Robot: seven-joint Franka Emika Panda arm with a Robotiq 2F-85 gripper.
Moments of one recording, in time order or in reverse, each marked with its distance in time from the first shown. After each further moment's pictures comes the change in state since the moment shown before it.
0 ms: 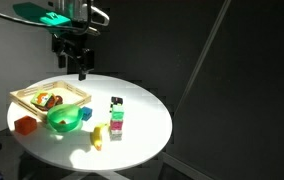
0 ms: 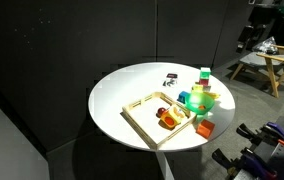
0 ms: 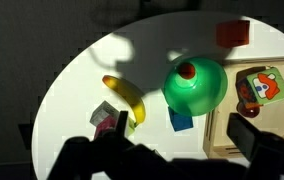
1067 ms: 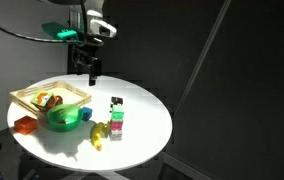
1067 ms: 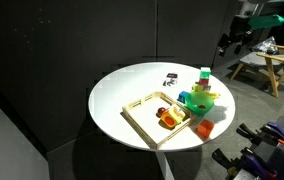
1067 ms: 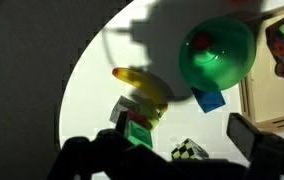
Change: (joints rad) arm -0.038 0.206 0.089 0.100 -0.019 0.114 0.309
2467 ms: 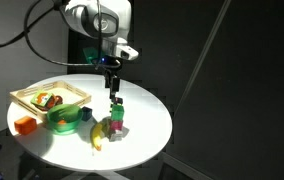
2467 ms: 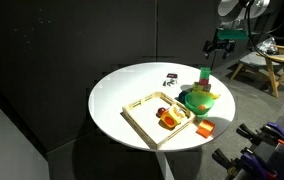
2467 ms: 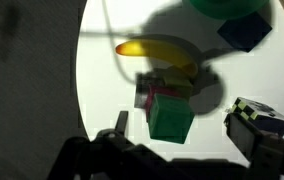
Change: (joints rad) arm -0.032 0.370 -0.013 0.290 0.038 0.058 0.341
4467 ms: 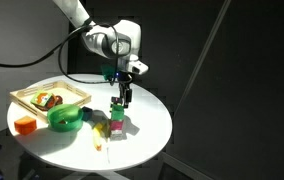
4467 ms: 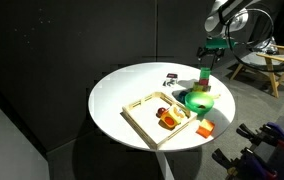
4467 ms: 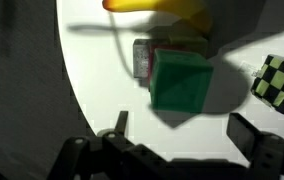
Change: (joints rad) arm 0.003 0.267 -0.035 0.224 0.004 0.071 0.095
